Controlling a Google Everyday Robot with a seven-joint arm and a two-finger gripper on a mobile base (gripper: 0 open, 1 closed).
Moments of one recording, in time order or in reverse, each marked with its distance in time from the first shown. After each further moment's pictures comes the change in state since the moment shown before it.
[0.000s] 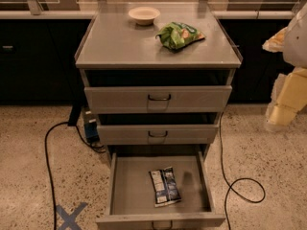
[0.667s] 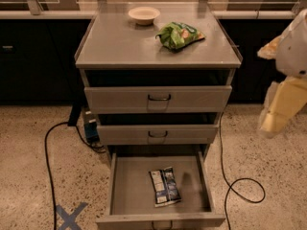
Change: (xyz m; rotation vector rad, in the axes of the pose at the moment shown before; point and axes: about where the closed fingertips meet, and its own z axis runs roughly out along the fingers) arm -0.002 0.005 0.014 -0.005 -0.011 0.004
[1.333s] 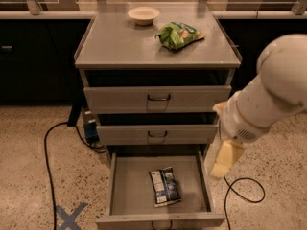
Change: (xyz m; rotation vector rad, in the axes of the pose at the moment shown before) arm -0.018 0.051 0.152 -0.100 -0.081 -0.013
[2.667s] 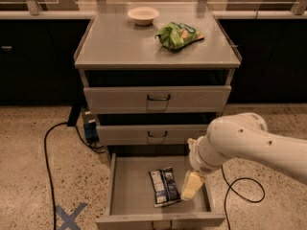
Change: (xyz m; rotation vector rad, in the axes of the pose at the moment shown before) arm 0.016 0.012 0.192 -0.017 -0.029 -0.013
